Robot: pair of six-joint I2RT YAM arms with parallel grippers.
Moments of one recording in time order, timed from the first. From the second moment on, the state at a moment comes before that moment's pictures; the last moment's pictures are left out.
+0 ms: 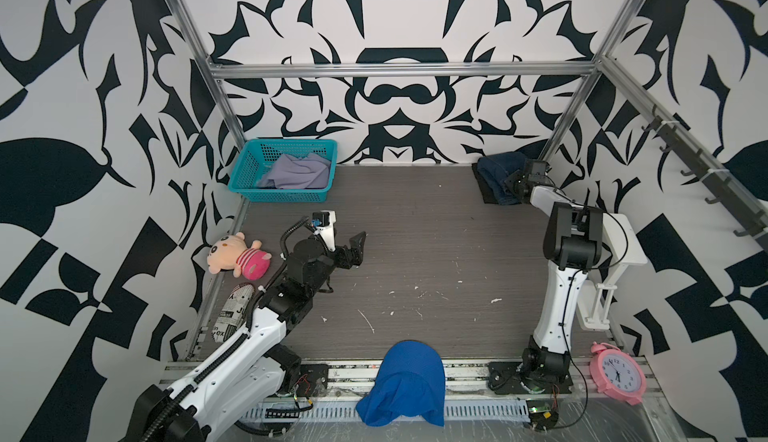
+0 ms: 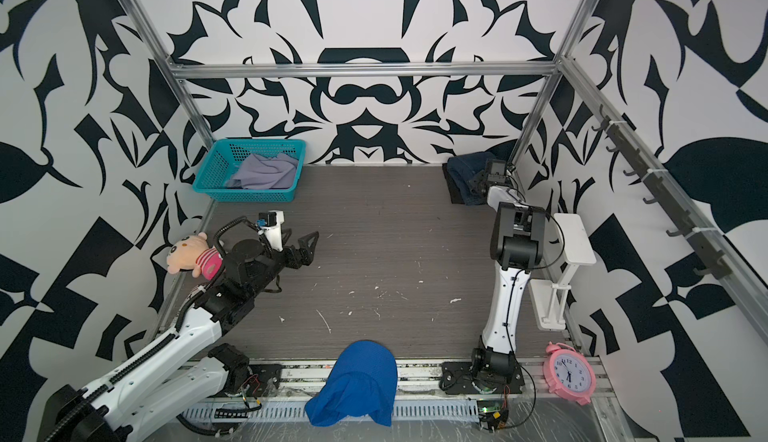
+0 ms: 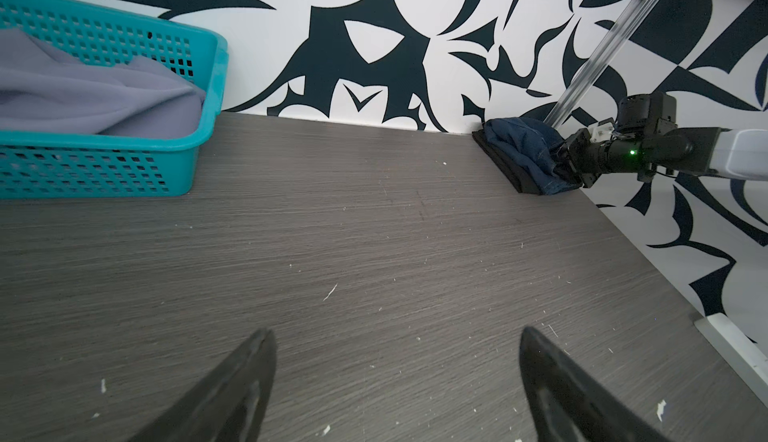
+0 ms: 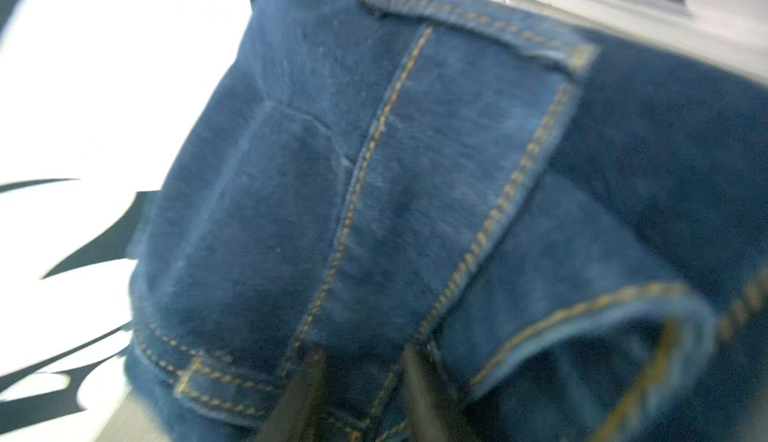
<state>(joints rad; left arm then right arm) -0.54 0.86 0.51 0.11 -0.06 -0.34 -0.17 2.26 1.68 -0.11 -0.03 0.74</state>
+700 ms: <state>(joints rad) -0.38 1.11 0.82 0.03 -0.01 -0.36 -0.12 1.64 1.21 0.03 -0.22 0.67</state>
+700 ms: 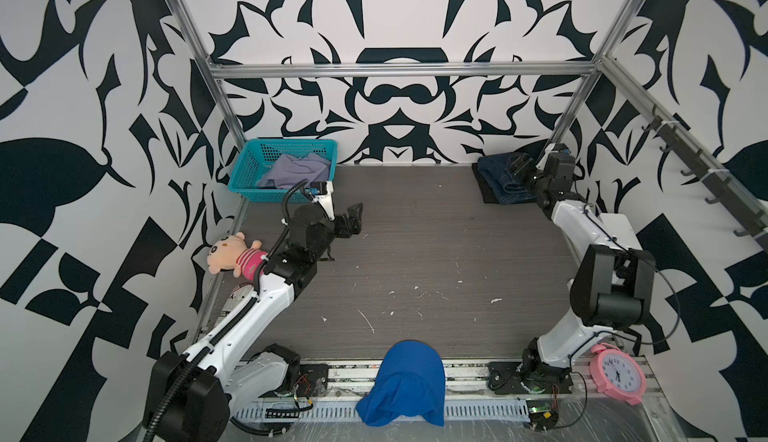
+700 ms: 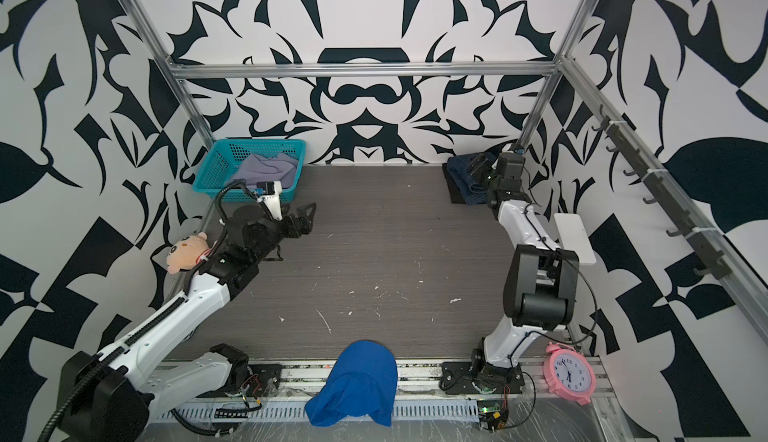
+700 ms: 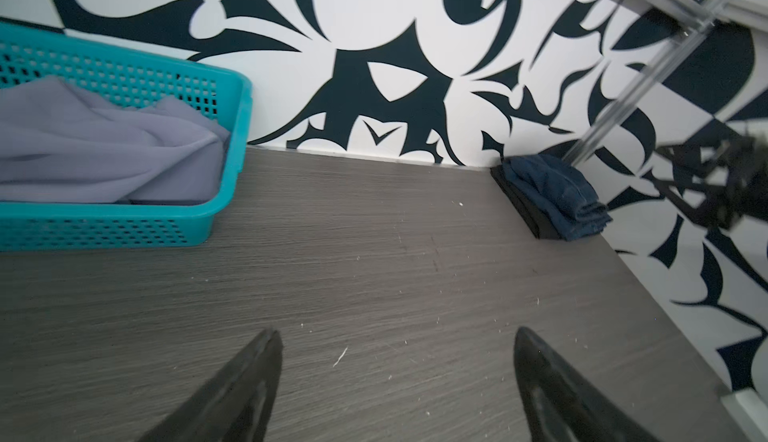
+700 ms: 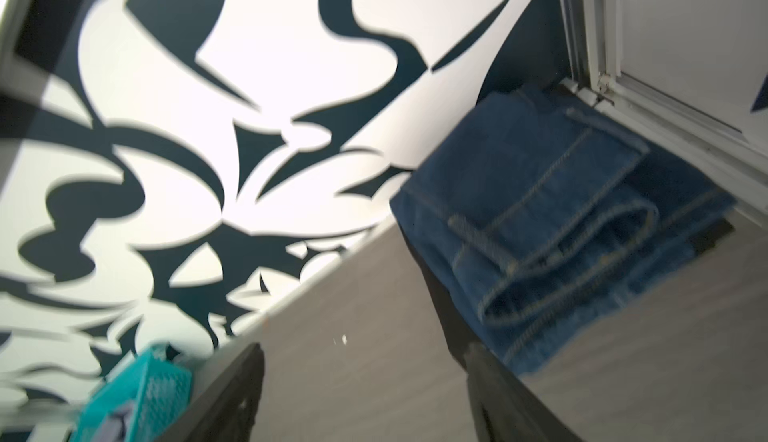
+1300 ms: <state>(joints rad) 0.04 2.06 2.01 -0.74 -0.21 -0.25 0.31 1.46 0.94 0.13 -0.23 0.55</state>
